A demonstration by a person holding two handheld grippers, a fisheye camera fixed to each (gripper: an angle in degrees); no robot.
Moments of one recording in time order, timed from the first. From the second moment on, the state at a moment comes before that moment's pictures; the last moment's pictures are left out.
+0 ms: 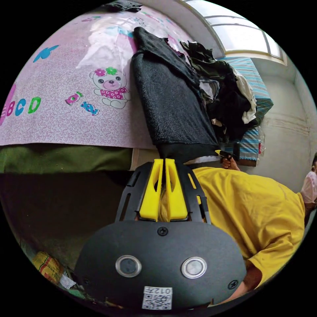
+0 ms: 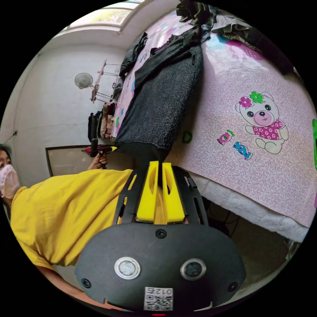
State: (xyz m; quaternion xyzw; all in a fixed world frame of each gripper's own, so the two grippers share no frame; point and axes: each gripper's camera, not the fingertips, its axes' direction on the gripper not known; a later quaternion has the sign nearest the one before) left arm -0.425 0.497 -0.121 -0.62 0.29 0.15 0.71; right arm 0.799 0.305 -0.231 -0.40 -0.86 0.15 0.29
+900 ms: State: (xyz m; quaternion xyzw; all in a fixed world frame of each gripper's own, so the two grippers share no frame) left arm -0.344 0.303 -0.105 -0.50 0.45 0.00 0.74; right arm 0.881 0.178 -0.077 -0.26 -0.87 0.40 0.15
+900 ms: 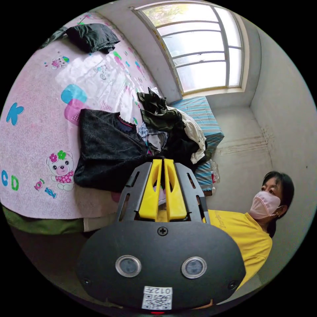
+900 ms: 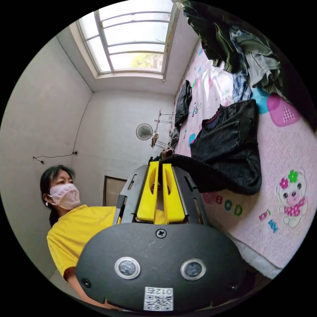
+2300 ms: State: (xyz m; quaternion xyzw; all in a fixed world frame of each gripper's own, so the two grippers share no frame) left arm -0.207 0.351 0.018 -0.59 0.22 0.25 0.73; right arm 0.641 0.056 -0.160 -0.38 -0.80 0.08 0.46
